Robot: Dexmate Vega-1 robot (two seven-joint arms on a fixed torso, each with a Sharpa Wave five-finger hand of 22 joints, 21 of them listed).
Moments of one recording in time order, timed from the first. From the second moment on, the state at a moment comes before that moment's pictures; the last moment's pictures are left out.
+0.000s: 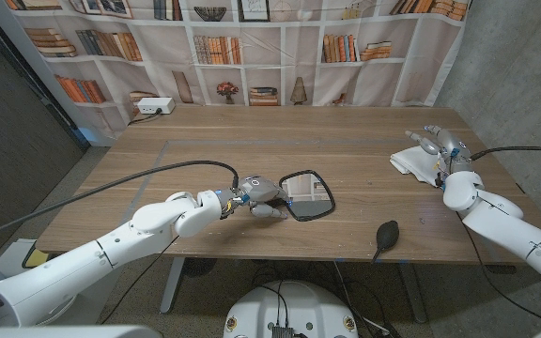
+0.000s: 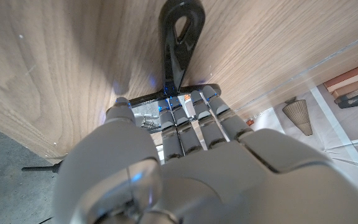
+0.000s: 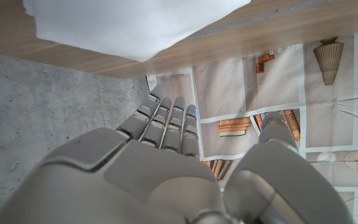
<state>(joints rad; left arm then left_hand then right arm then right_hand) 0.90 0.91 0.69 -1.91 0.88 -0.15 -0.09 0.76 0.18 0.08 -0.02 0.20 0.60 -0.06 0.22 0.18 0.60 -0.12 0.20 0.18 0.48 -0.05 0.19 0.18 0.40 -0.05 0.24 0.18 -1.01 -0.92 -0.35 -1.64 -0.03 -0.32 -0.51 0.39 -0.05 0.30 -0.16 0.20 0.33 -0.01 0.21 0.19 0.37 0.00 0.24 0.19 0.27 -0.04 0.19 0.18 0.28 -0.04 0.38 0.17</state>
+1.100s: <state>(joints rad) 0.90 0.92 0.68 -1.92 0.86 -0.16 -0.10 0.76 0.18 0.10 -0.01 0.20 0.59 -0.06 0.21 0.18 0.59 -0.12 0.19 0.18 0.48 -0.05 0.19 0.17 0.39 -0.04 0.23 0.18 -0.90 -0.96 -0.52 -1.63 -0.11 -0.56 -0.39 0.64 -0.01 0.38 -0.19 0.22 0.30 -0.01 0.20 0.19 0.35 0.00 0.22 0.19 0.24 -0.04 0.18 0.18 0.28 -0.04 0.33 0.17</state>
